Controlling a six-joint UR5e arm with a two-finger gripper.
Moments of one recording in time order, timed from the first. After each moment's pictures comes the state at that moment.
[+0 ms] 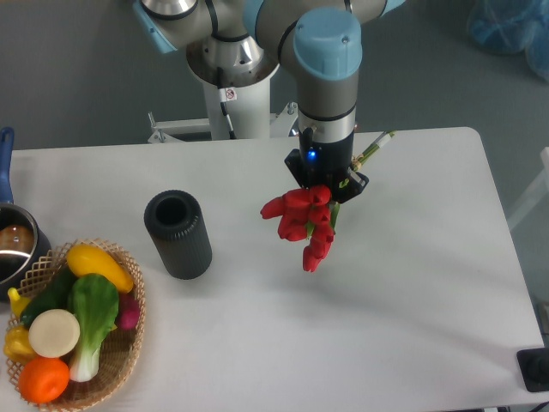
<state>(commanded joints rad) 2.52 -1.71 -1.73 -1.10 1.56 1.10</state>
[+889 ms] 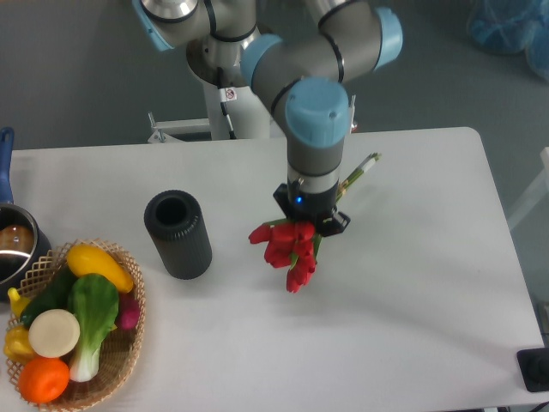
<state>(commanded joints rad) 2.45 -1.92 -1.73 -0.99 1.56 1.07</state>
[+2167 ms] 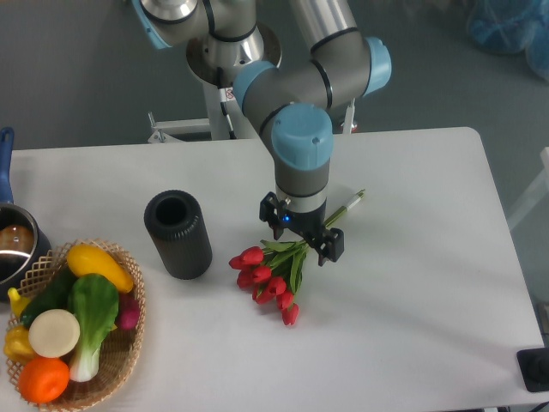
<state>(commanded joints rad) 2.46 -1.79 -1.76 -0.98 1.56 1.08</state>
